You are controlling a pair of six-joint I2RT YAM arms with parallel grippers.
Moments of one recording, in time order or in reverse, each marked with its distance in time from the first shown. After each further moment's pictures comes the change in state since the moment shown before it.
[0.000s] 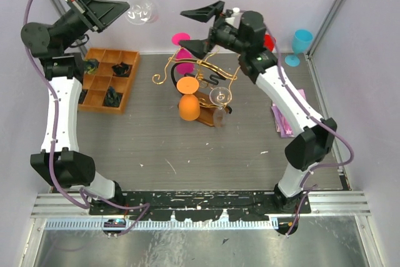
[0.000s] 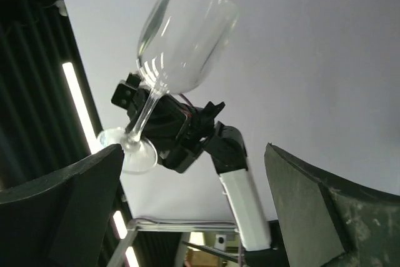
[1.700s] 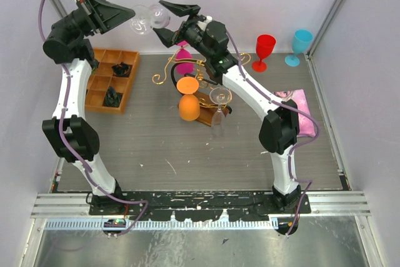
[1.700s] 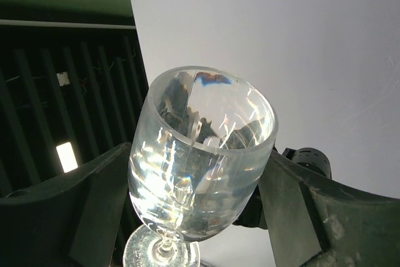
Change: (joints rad) left arm 0.000 0.292 0.160 0.731 0.151 -0.521; right arm 0.169 0.336 0.195 0.386 0.346 0.337
